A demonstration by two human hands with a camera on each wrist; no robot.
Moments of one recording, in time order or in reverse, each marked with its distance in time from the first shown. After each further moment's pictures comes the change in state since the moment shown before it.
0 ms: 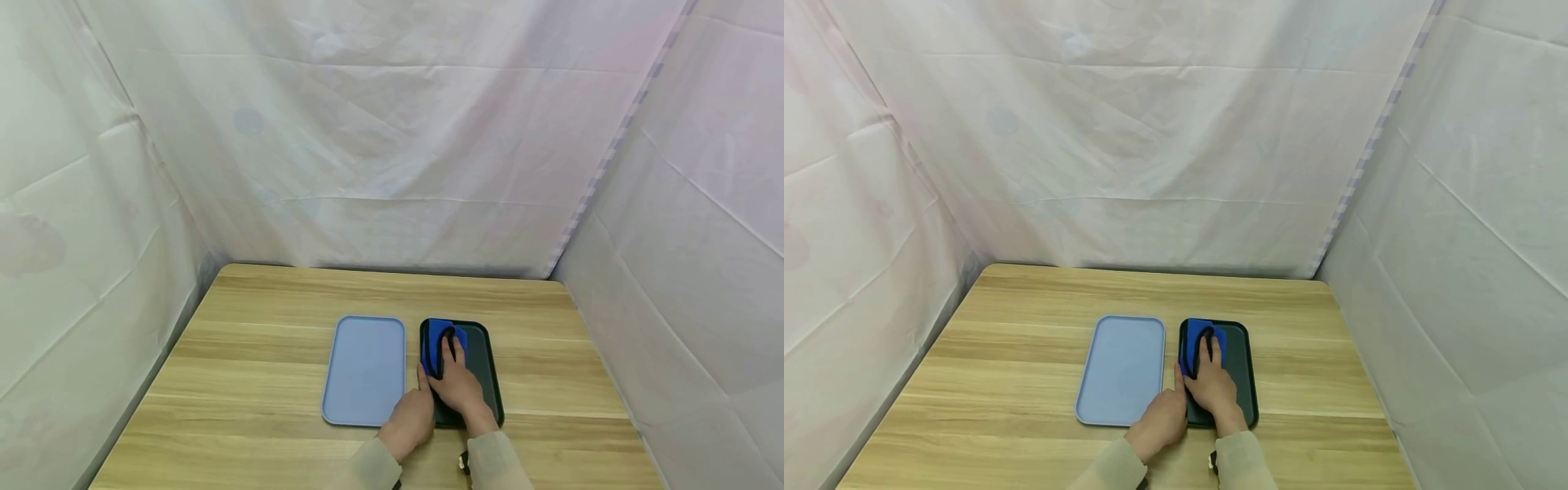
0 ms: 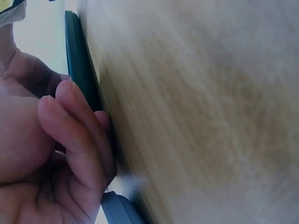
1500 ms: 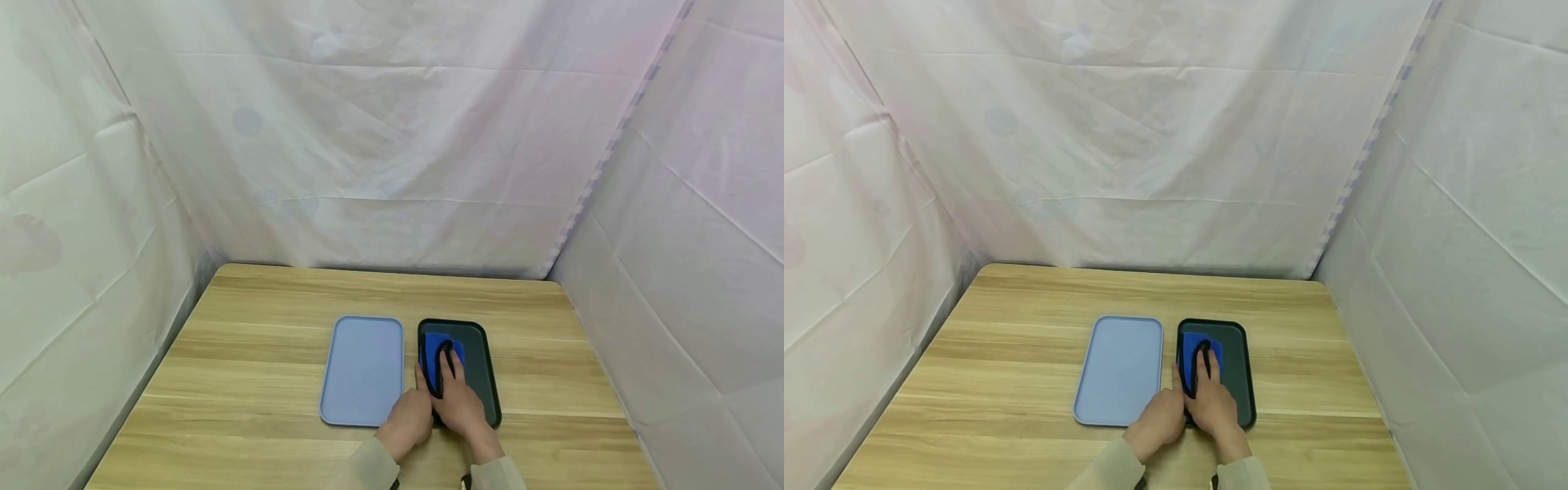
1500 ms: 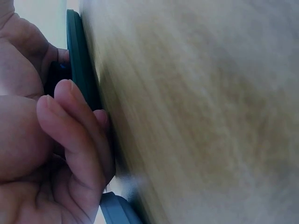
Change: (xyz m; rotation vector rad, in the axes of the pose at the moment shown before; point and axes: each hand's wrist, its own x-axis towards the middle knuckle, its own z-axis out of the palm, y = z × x) left_hand -0.006 -0.001 0.001 -0.014 0.083 0.057; right_hand -0.034 0.003 0.005 0.001 -0.015 -0.030
